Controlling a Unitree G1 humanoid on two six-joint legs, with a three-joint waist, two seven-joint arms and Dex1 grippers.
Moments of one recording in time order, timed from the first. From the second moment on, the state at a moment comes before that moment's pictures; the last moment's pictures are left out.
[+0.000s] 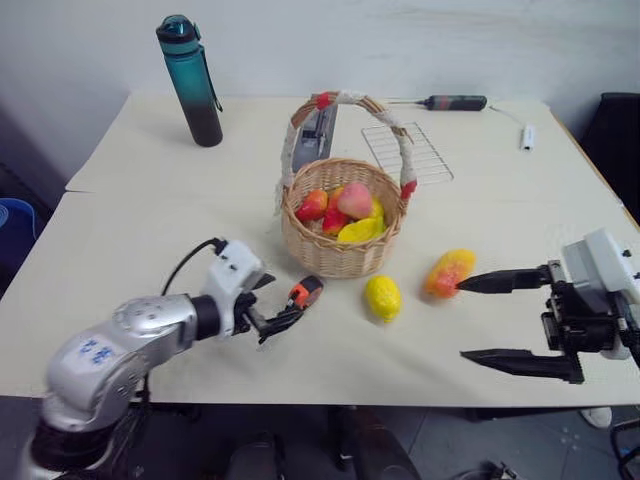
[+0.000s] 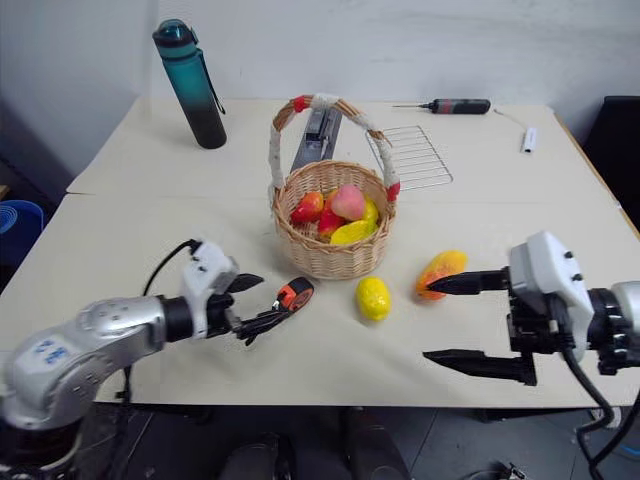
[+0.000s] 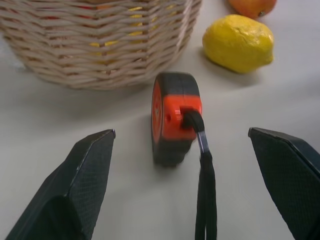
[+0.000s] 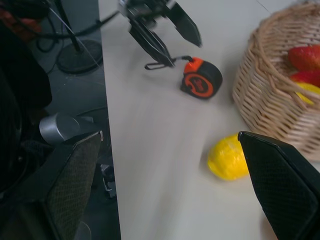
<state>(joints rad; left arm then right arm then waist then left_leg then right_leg) -0.32 0.64 -0.02 -0.65 -0.64 1.15 -0.37 -0.03 -1.10 -0.51 -0.63 0.92 0.75 1.21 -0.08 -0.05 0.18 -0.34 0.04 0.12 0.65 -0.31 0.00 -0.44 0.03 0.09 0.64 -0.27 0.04</state>
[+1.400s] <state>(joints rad) -0.13 0.72 0.44 -0.20 -0.34 1.00 -0.28 -0.36 -0.95 -0.16 -0.49 0.85 0.63 1.10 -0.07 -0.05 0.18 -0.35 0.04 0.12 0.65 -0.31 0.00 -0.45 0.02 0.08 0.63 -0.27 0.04</state>
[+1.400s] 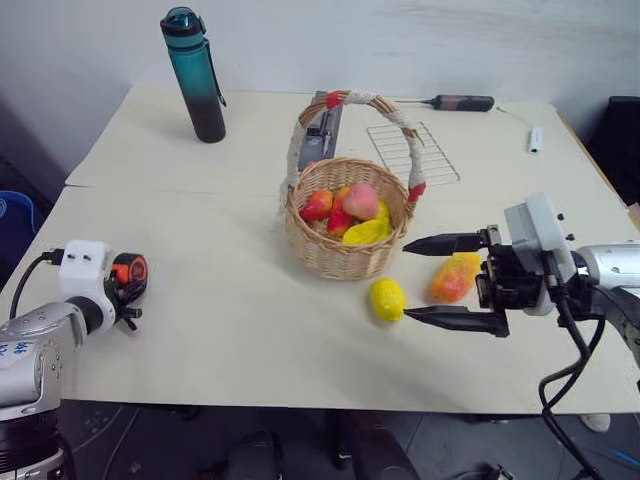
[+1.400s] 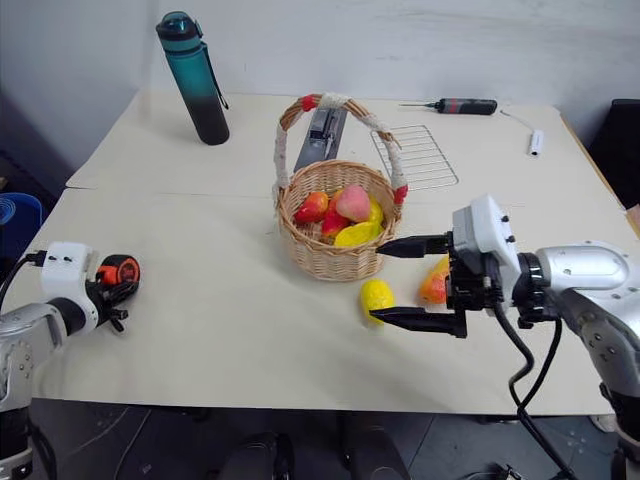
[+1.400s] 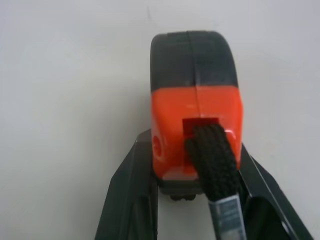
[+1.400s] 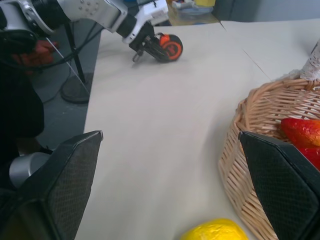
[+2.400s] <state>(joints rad) -0.15 1.04 0.59 -0.52 -1.02 1.01 -0.88 0.25 -0.89 -0.54 -0.70 0.83 0.72 0.87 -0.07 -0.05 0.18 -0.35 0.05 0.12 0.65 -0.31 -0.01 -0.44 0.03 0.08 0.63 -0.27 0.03</state>
